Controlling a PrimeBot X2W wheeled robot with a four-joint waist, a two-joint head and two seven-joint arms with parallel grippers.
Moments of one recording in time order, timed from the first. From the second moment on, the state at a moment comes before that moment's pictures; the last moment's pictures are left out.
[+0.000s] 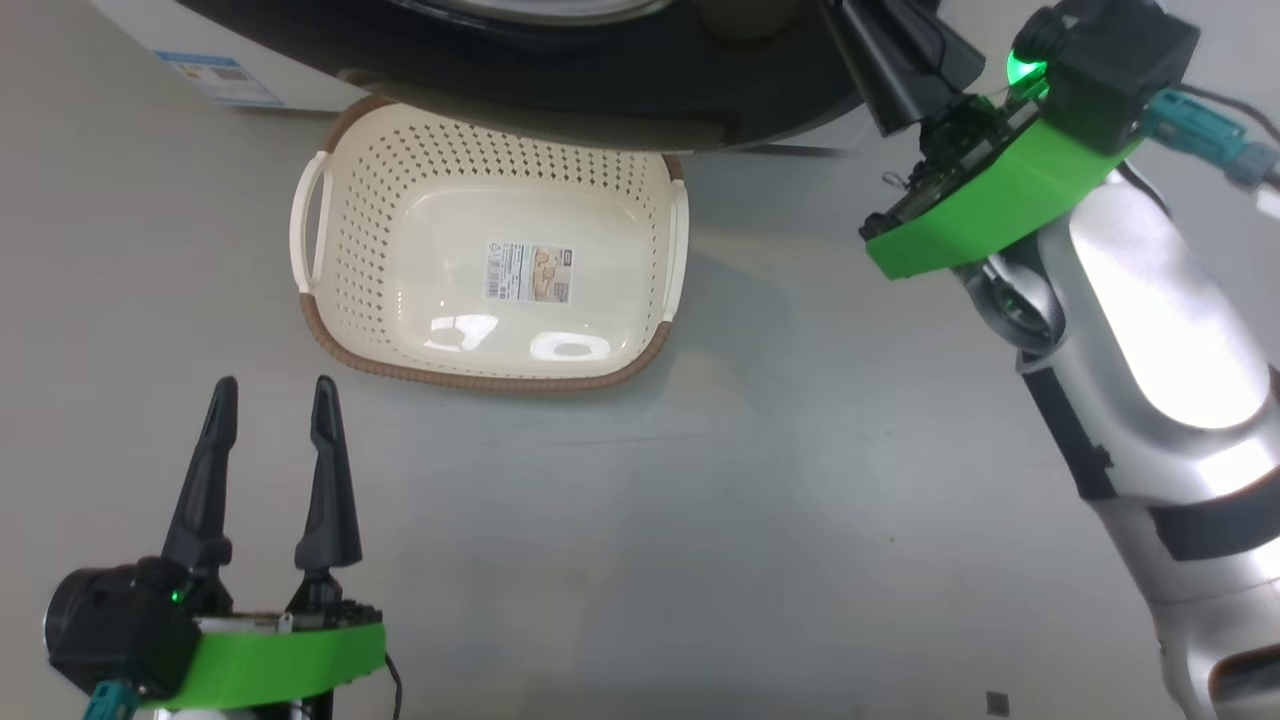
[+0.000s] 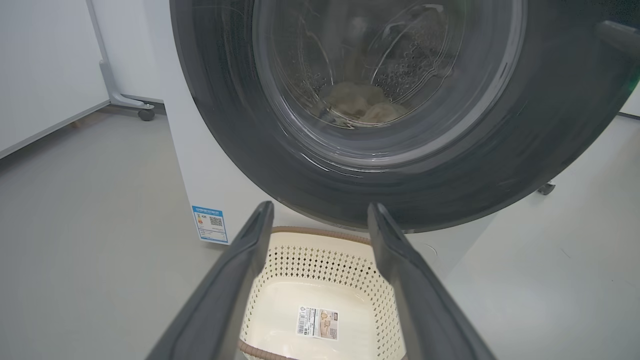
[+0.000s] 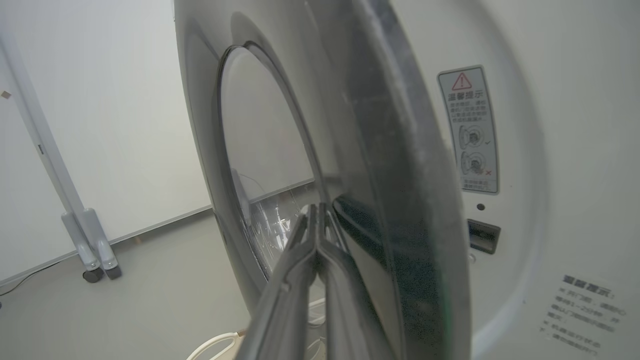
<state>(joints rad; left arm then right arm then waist) -0.02 0.05 -0.04 -0.15 -0.18 -0.13 -0.25 -0.82 -0.12 0.41 0.28 0.30 0.13 -0.26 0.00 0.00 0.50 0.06</state>
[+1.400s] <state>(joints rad) -0.06 0.05 0.00 -0.06 -0.19 -0.13 -0.26 -0.83 -0.20 0.33 0.26 0.25 0.13 -0.26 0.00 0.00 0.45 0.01</state>
